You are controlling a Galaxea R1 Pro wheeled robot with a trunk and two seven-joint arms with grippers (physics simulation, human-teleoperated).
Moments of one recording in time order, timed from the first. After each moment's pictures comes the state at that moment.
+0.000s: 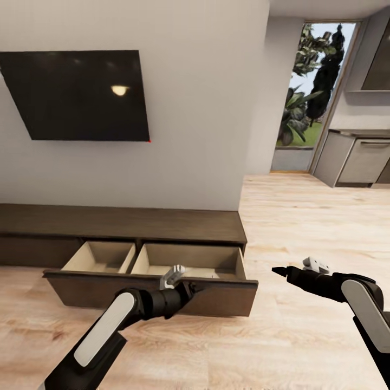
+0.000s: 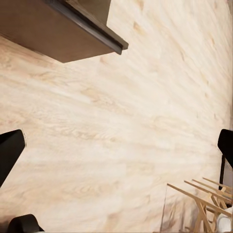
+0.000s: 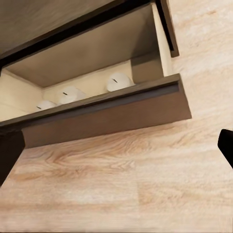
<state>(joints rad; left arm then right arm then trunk) -0.43 0.09 -0.53 -1.55 1.64 0.59 0.77 -0.40 -0.37 -0.04 -1.53 -1.03 1.00 -0.31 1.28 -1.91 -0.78</state>
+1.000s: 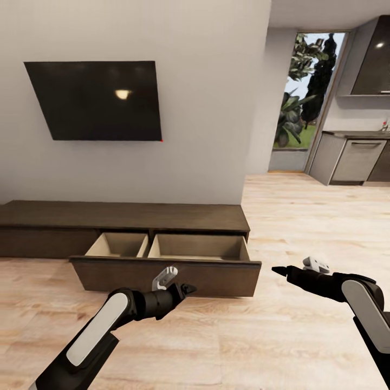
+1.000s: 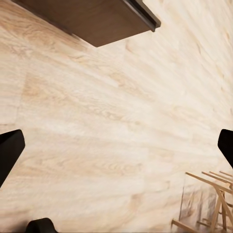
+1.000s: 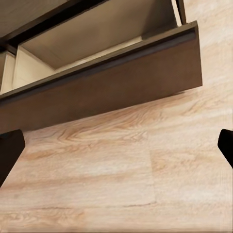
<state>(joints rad) -0.43 0.14 -0.52 -1.55 1.64 0.59 0.78 -0.39 -0.37 -0.04 -1.54 -1.02 0.99 -0.30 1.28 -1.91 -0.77</state>
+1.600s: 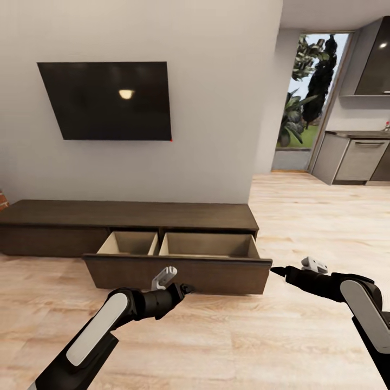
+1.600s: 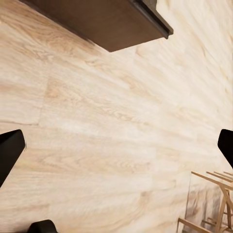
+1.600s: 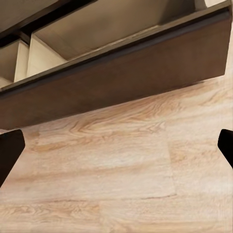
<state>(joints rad) -0.43 0.14 -0.52 -1.55 1.63 0.59 0.78 -0.39 -0.37 -0.03 -1.54 -1.03 0.99 -0.30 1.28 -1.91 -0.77</state>
